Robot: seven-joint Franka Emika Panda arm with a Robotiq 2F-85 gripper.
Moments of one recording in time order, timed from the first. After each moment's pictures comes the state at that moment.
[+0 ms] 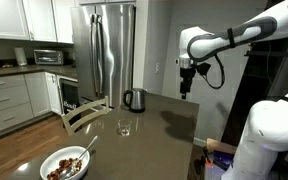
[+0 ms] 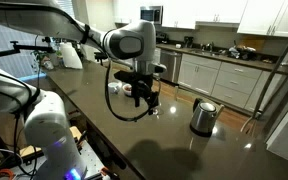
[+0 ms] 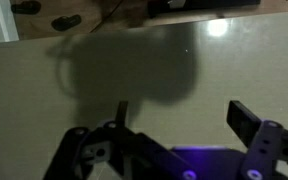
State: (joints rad) arm -0.21 -0.61 -0.18 -2.57 -0.29 1.91 -0.15
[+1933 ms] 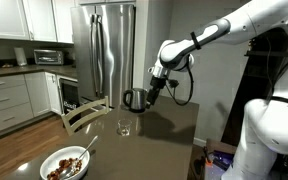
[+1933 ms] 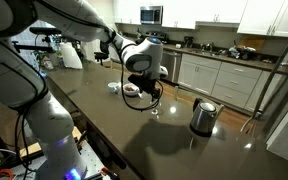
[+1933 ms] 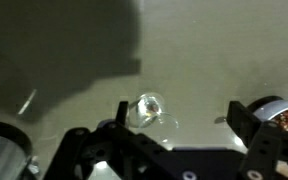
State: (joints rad) arm 0.07 -0.28 -0.25 -2.48 0.24 2.31 -0.42
